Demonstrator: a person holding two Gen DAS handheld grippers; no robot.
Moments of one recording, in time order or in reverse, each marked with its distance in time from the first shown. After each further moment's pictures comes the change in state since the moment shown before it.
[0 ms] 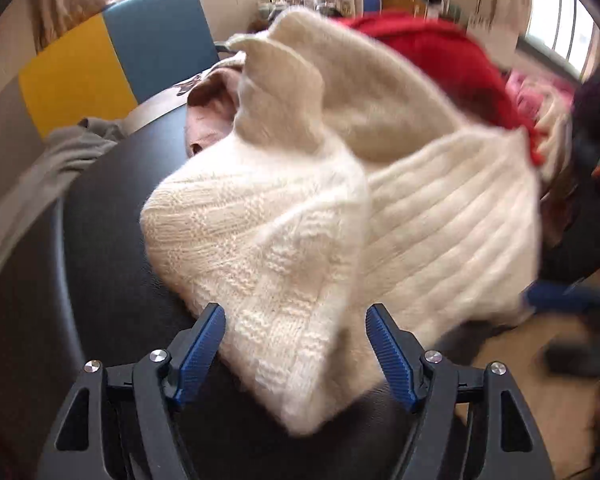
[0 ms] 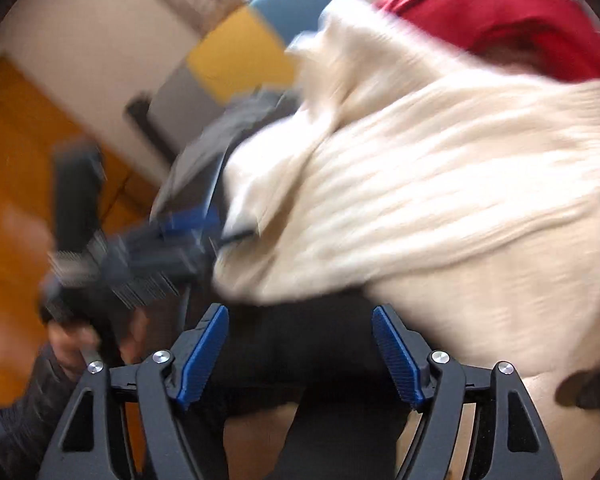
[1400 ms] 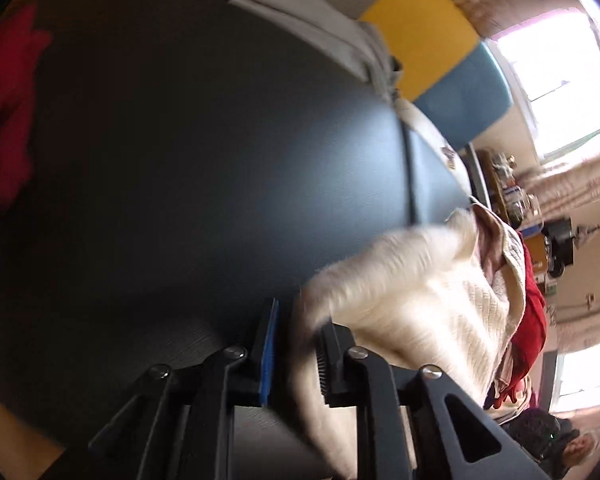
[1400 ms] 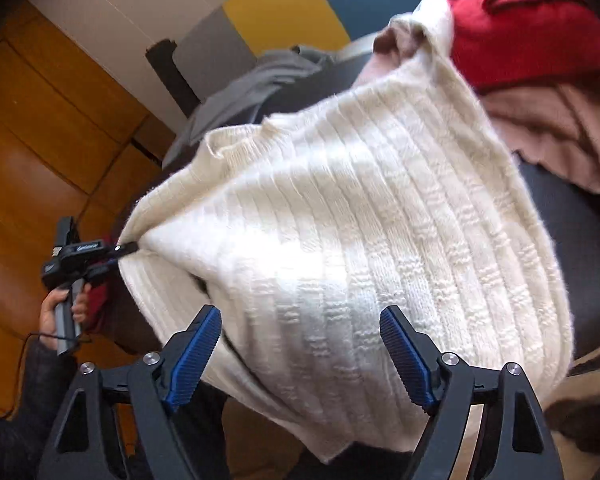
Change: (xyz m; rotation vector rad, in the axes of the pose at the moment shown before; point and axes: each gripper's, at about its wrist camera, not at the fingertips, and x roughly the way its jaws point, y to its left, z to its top) left arm -0.080 0.381 -0.267 -1.137 -0.004 -0.169; right arm 0.102 0.124 0.083 -0.213 0.266 0.038
